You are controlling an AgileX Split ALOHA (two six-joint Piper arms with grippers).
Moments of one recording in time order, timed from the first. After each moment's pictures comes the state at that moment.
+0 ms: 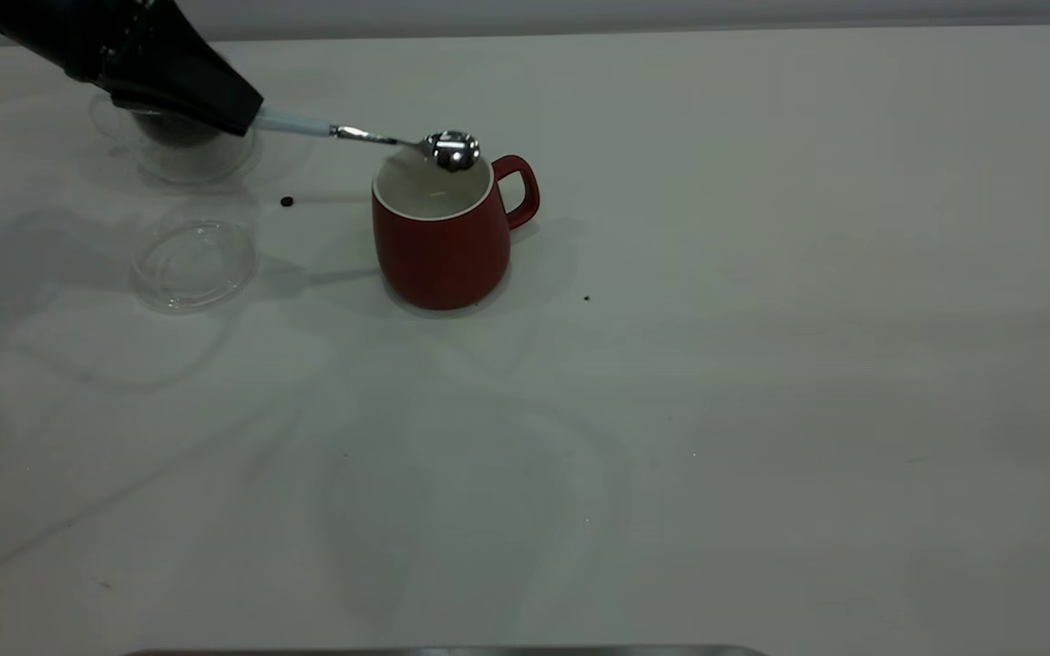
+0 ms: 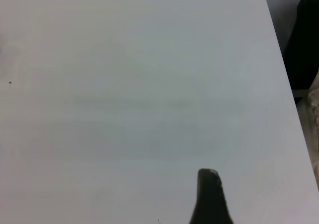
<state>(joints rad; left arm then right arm) 0.10 2.38 -1.58 -0.95 1.16 1.25 0.02 -0.02 -0.47 -0.04 1.13 0.00</state>
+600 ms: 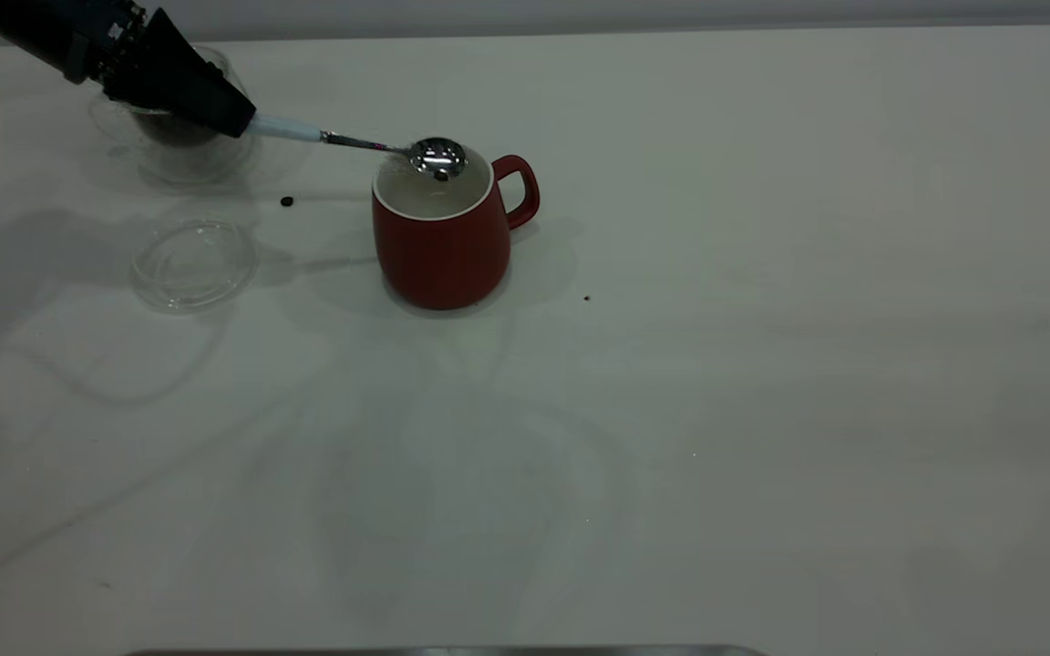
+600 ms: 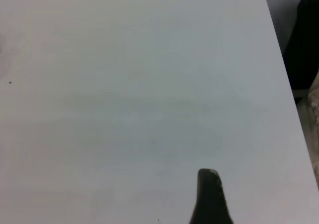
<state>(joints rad) 0.10 2.37 -1.58 -0.93 1.06 1.47 0.02 -0.02 -0.47 -0.04 1.13 0.00</state>
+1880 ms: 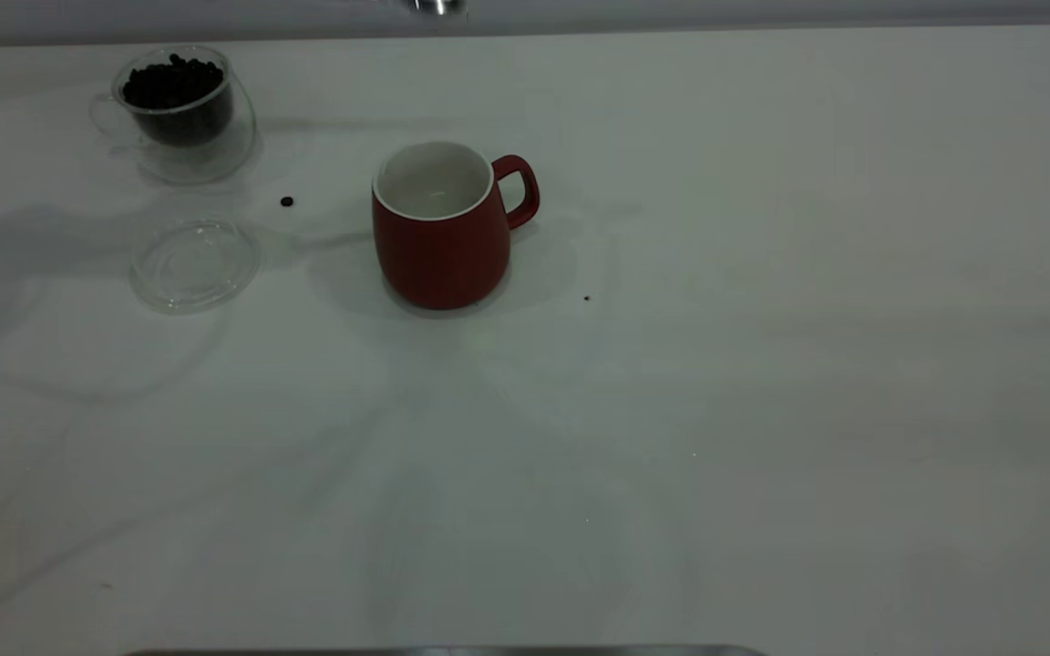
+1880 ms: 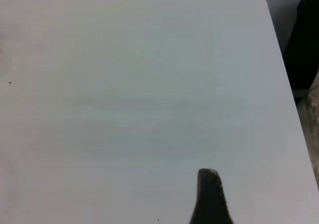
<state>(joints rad) 0.11 2.17 -1.60 -0.97 1.16 1.17 0.02 -0.02 -0.47 -0.04 1.13 0.00</state>
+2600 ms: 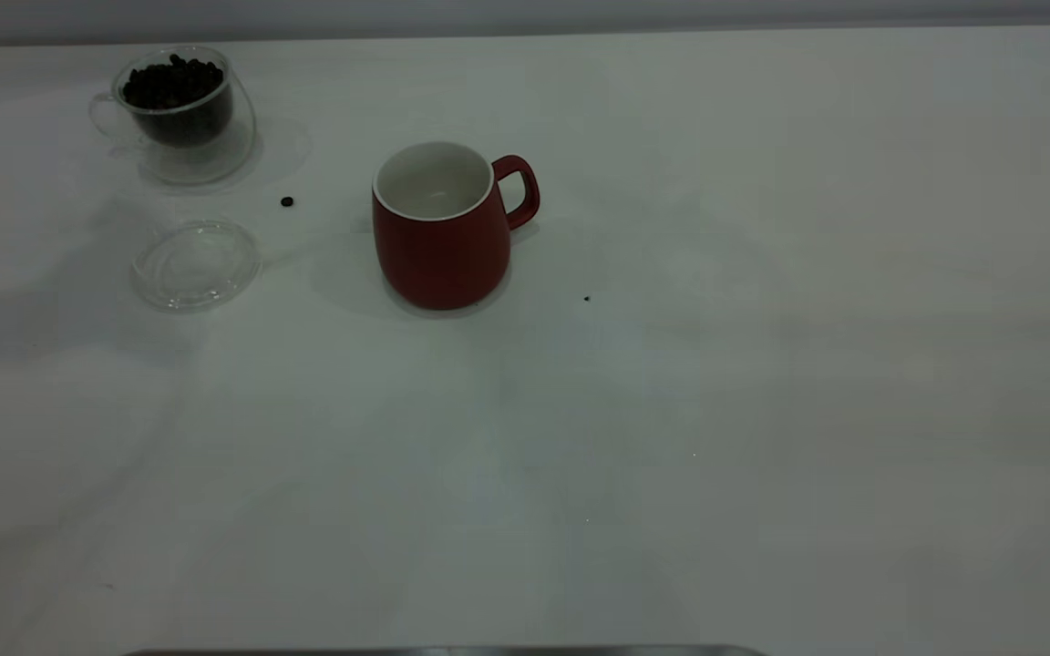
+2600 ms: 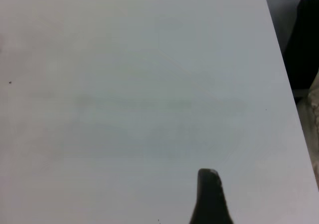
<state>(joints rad) 0.11 1.69 -1.50 -0.76 1.16 0.82 0.02 -0.02 -0.47 -0.04 1.13 0.00</state>
